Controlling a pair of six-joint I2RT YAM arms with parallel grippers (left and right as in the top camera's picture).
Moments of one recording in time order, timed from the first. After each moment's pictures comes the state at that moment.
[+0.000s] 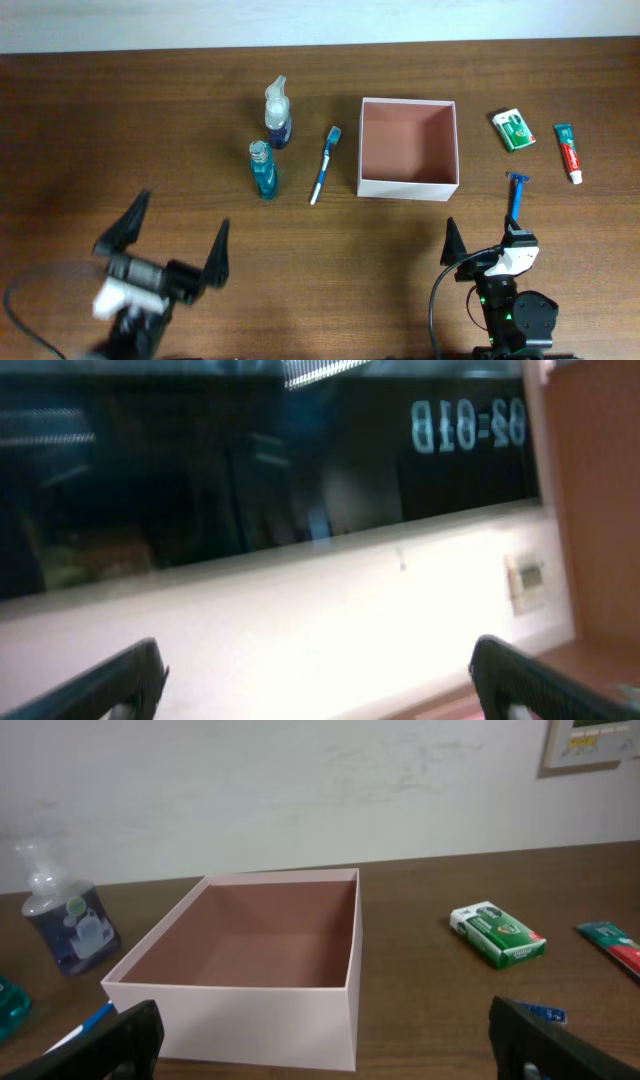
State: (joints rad) left arm 0.02 0.29 0.55 0.10 0.42 -0.01; right arm -0.06 0.01 0.01 -0.06 -0.12 0.10
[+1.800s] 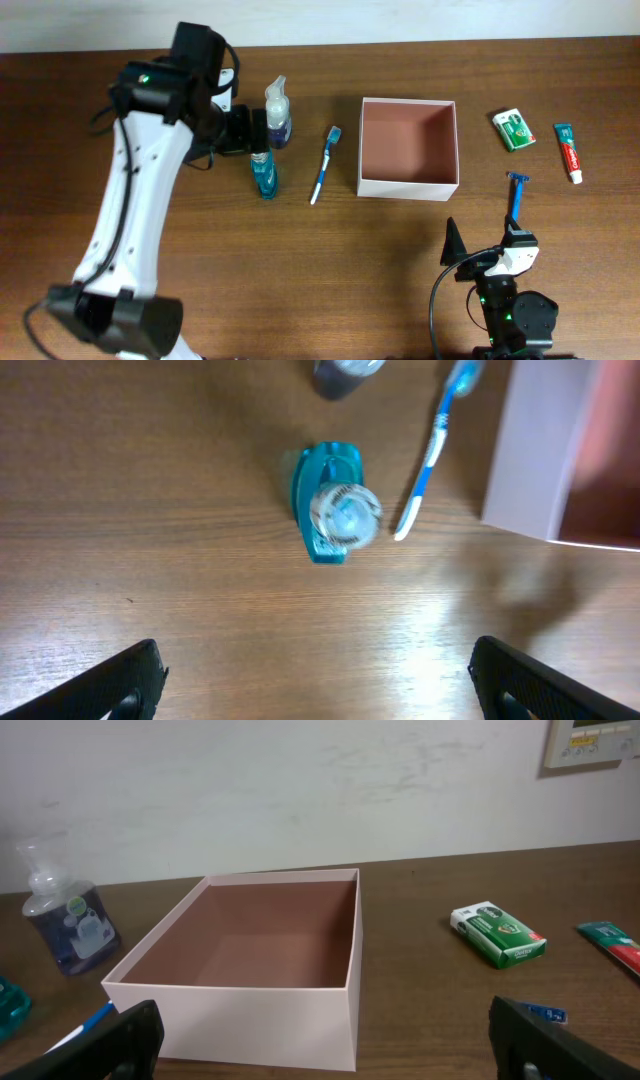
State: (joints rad) left arm -0.22 1.81 1.99 -1.48 0.08 -0.27; right arm -0.06 0.01 0.01 -0.06 -0.12 0.10
